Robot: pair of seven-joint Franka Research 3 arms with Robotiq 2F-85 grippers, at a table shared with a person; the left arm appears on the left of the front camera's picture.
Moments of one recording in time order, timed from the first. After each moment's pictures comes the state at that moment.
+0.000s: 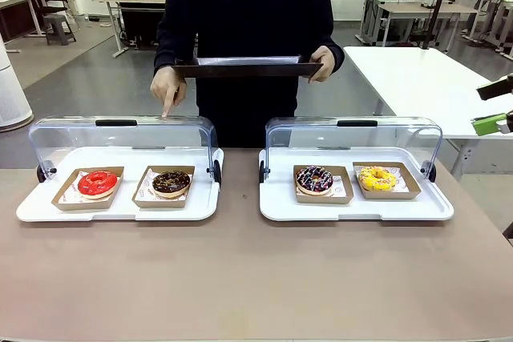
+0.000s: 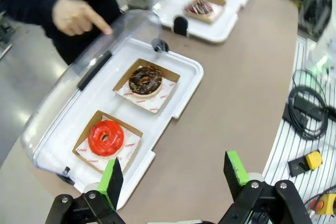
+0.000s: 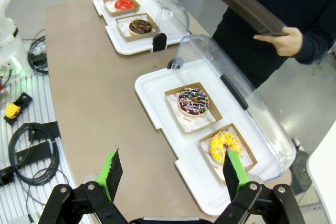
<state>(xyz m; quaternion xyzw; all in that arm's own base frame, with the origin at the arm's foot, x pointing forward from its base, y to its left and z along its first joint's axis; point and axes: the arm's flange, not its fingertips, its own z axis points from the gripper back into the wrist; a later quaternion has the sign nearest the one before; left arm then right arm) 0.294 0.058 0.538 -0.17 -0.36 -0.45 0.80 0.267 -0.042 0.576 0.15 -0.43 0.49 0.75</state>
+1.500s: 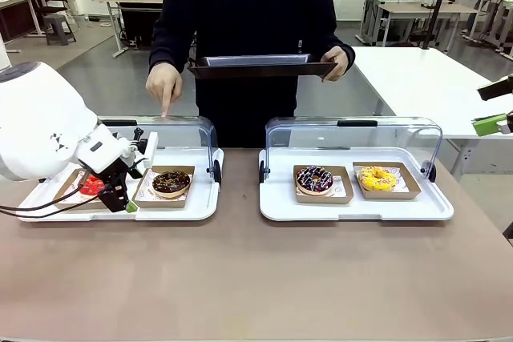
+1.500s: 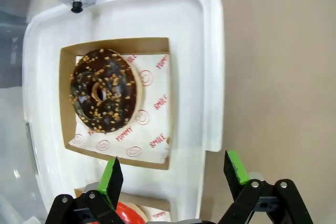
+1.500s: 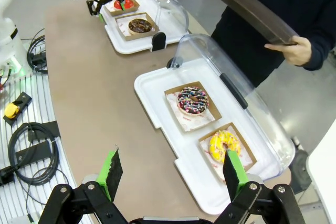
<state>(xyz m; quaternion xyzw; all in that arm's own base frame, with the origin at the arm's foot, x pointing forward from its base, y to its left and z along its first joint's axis) 0.437 -0.128 0.355 0.02 -0.19 -0.68 0.71 0.267 -0.043 0.576 0.15 -0.43 0.49 0.75</state>
